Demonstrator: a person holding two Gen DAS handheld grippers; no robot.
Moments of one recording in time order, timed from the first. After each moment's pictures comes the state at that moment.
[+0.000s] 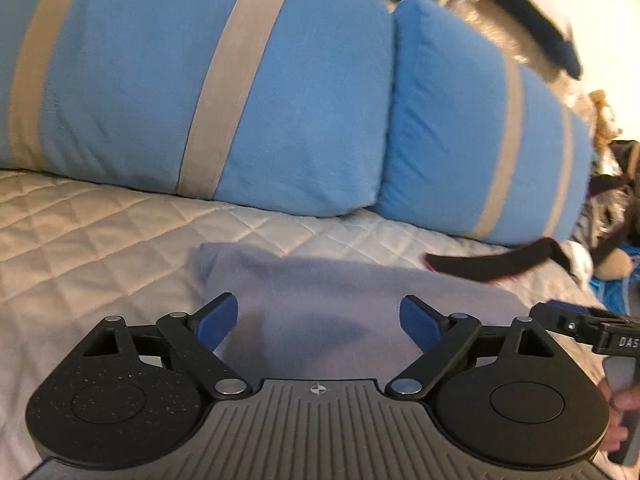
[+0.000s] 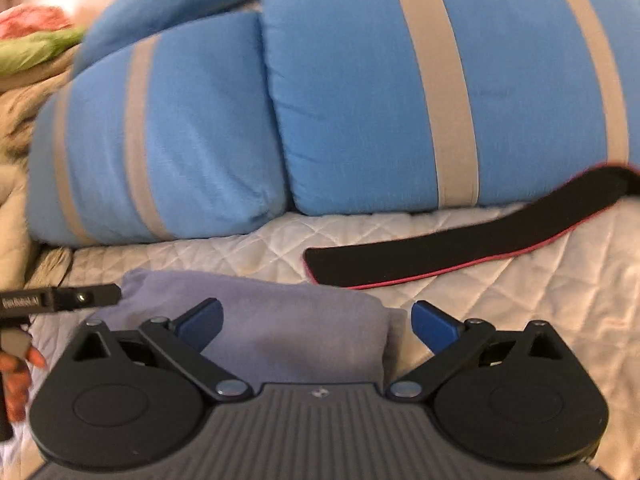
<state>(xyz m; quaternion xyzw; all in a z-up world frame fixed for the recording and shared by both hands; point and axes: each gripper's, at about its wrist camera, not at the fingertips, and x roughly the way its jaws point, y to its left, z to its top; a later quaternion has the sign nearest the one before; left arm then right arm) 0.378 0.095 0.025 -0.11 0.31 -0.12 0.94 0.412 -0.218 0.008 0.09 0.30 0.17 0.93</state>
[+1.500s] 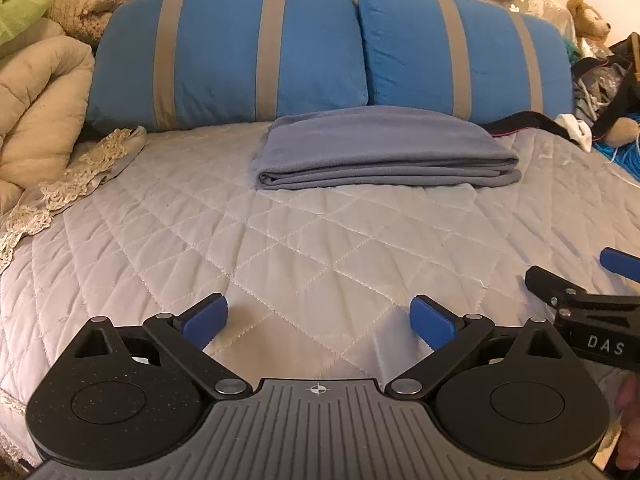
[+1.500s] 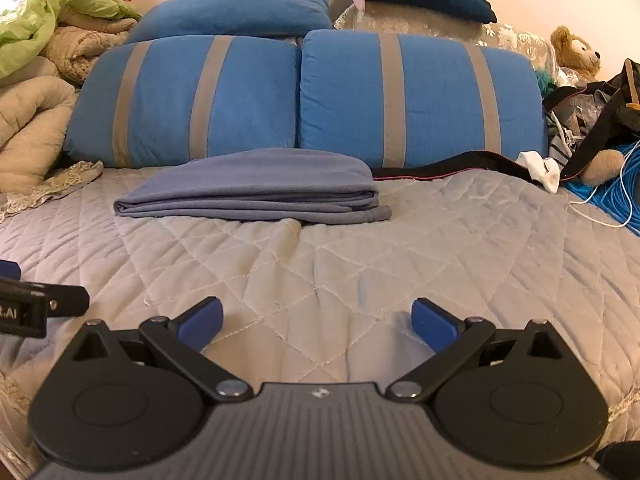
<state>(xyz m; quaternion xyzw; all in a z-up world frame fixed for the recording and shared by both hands) 0.099 0.016 -0.014 0.02 0.30 0.02 0.95 0.114 -0.175 -0.034 0.01 0.23 0.06 0.97</state>
